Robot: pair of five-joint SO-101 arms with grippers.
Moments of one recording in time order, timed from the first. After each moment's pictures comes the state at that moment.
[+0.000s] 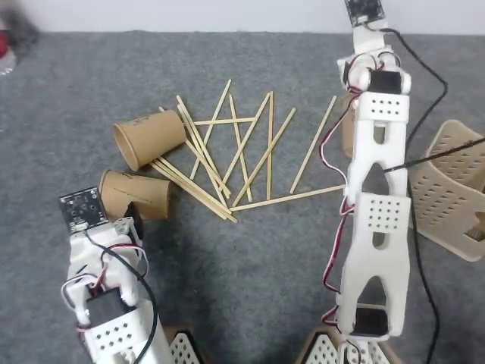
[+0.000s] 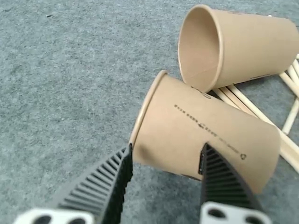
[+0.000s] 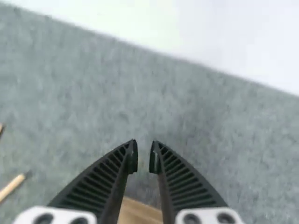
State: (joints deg) left arm -29.1 -97.5 97.1 53.1 1.3; right arm 0.4 66.4 -82.5 63.3 18.9
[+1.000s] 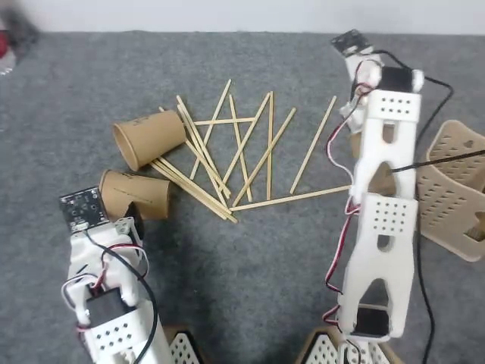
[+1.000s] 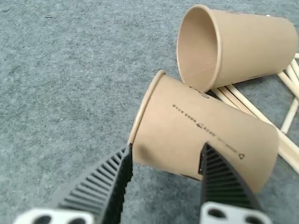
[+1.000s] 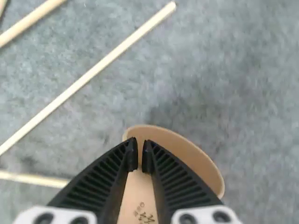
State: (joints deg) left arm -28.8 -97.5 97.1 53.1 1.3; right arm 2.5 56.4 -74.4 100.7 32.5
